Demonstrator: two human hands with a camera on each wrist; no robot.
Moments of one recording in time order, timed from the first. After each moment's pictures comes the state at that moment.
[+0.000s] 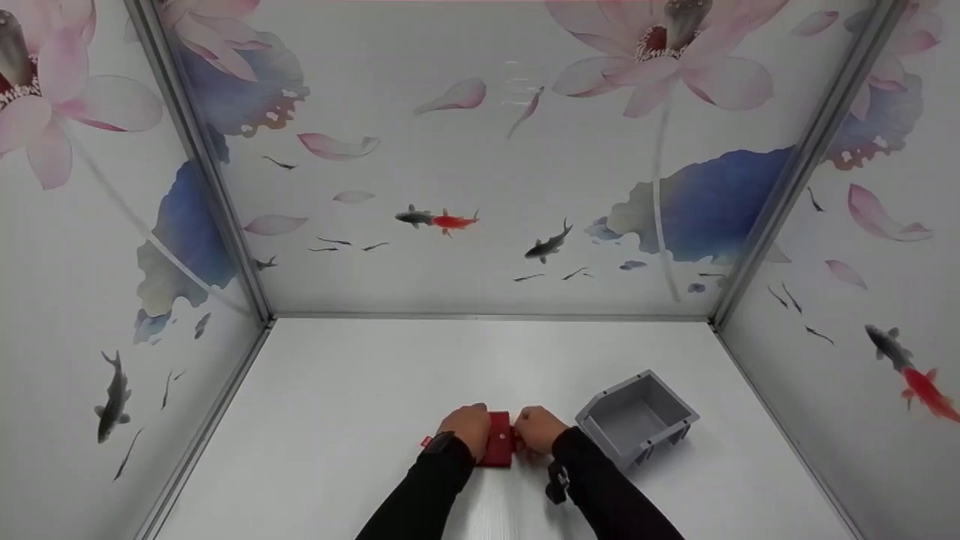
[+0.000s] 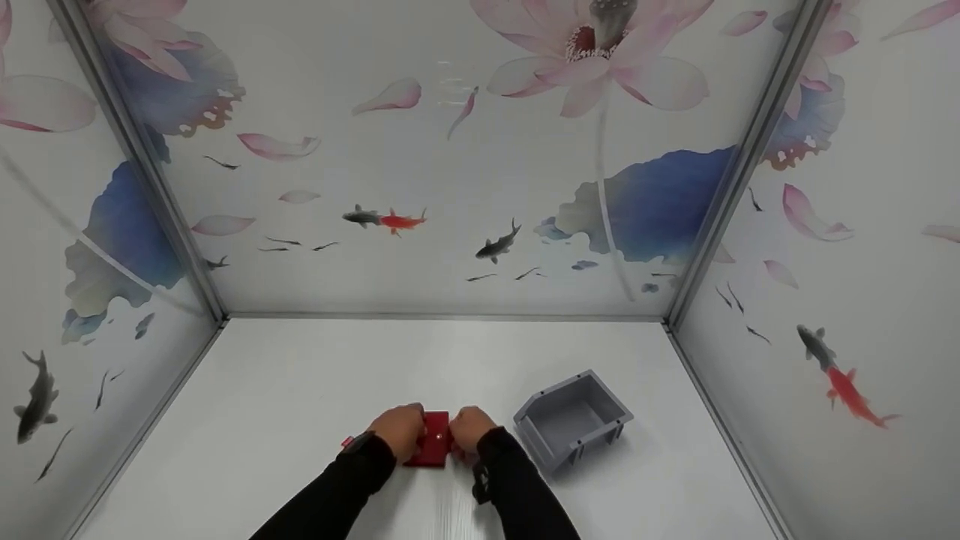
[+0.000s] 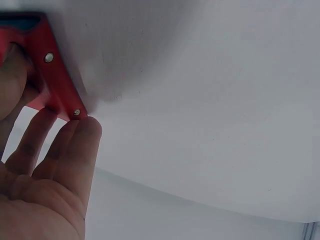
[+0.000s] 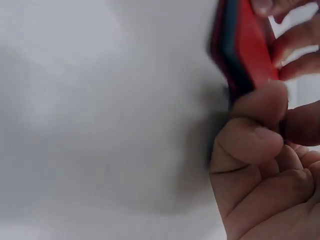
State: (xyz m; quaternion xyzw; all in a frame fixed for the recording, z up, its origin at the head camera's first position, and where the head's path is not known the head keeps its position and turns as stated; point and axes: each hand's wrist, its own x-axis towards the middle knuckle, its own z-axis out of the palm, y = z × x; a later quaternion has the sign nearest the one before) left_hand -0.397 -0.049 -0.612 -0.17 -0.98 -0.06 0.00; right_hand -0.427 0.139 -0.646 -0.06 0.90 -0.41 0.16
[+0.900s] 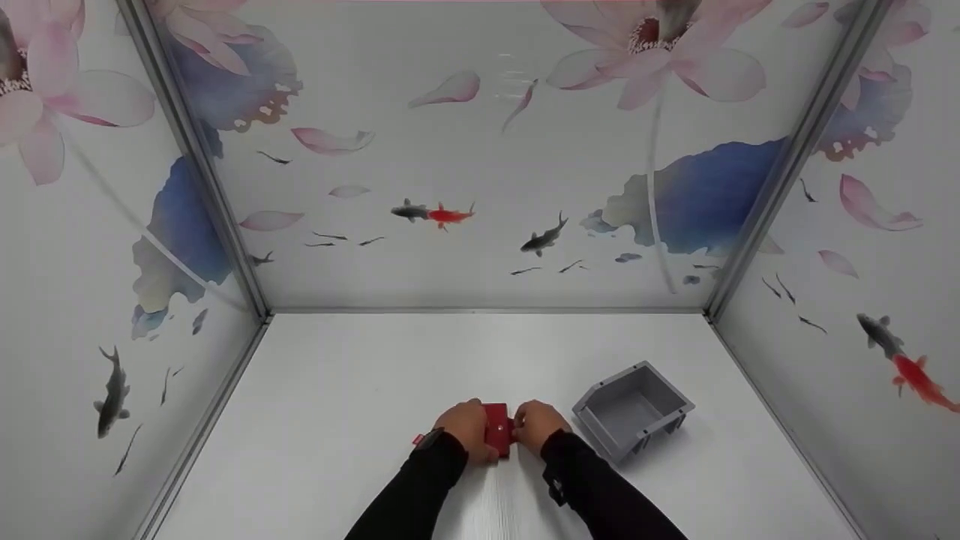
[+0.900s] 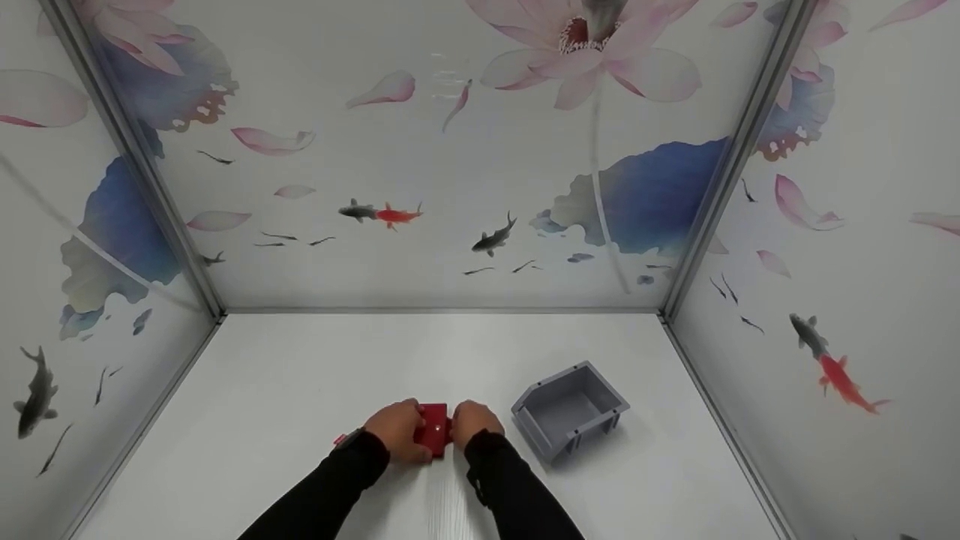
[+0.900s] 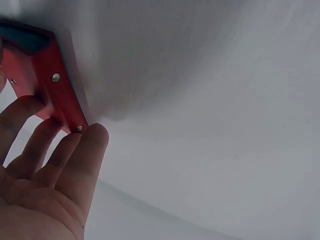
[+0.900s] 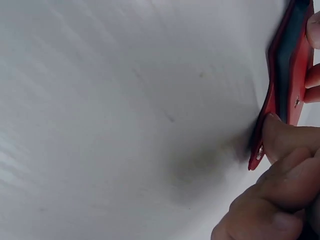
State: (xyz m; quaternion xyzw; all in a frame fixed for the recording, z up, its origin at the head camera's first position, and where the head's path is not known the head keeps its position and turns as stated) left_hand -0.380 -0.056 -0.601 -0.16 -0.97 -0.16 -0.05; right_hand -0.431 0.147 -0.682 -0.09 0.95 -0.29 0.03
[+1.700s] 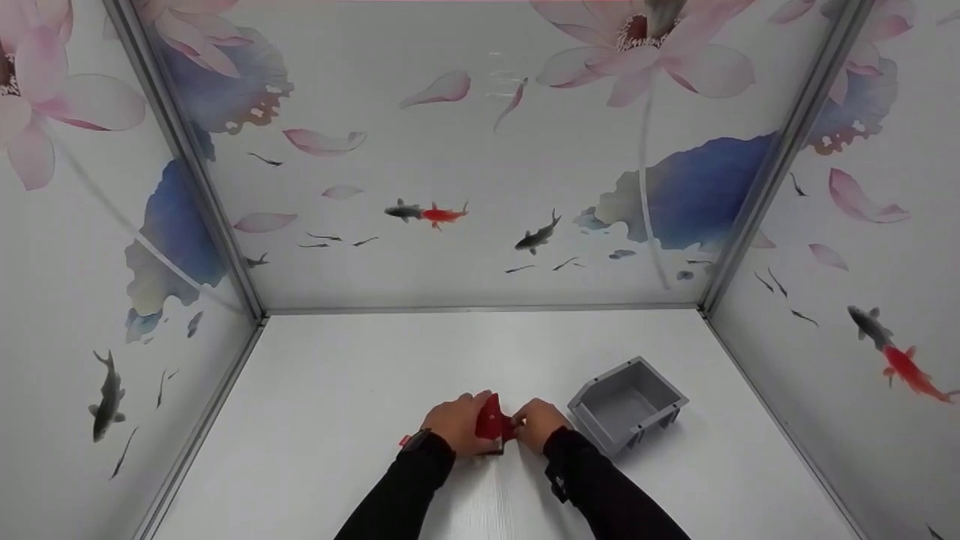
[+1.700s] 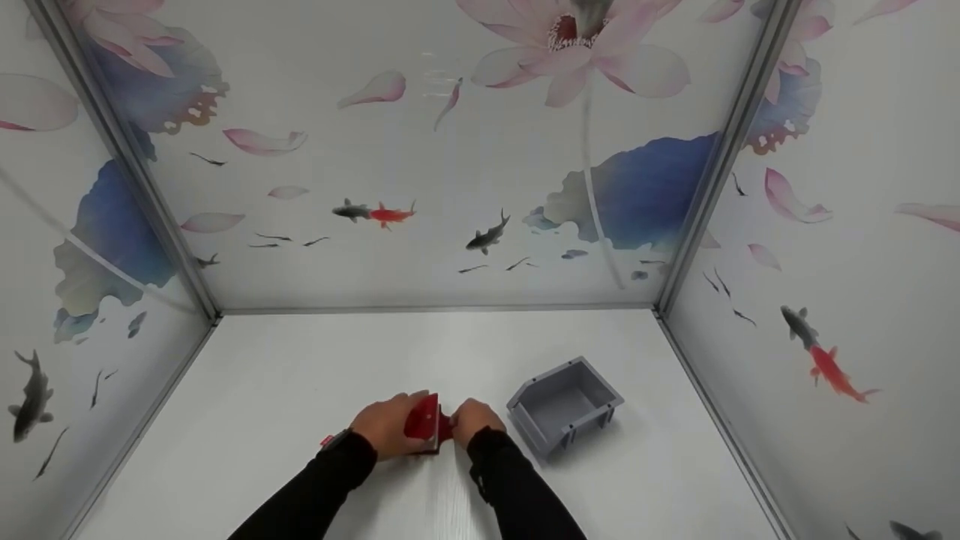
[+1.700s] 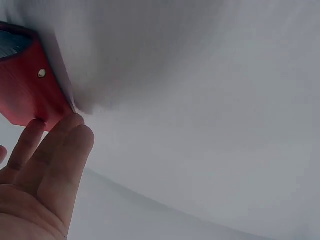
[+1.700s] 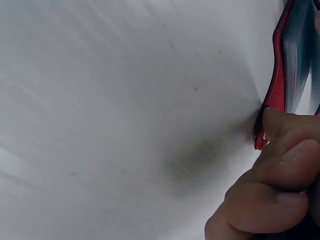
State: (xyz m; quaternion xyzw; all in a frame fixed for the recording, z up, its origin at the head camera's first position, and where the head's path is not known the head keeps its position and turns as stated) left_hand -0.382 -0.065 -0.606 -0.20 -0.96 -0.17 -0.02; right_hand -0.395 0.148 -0.633 -0.12 0.95 -0.30 0.04
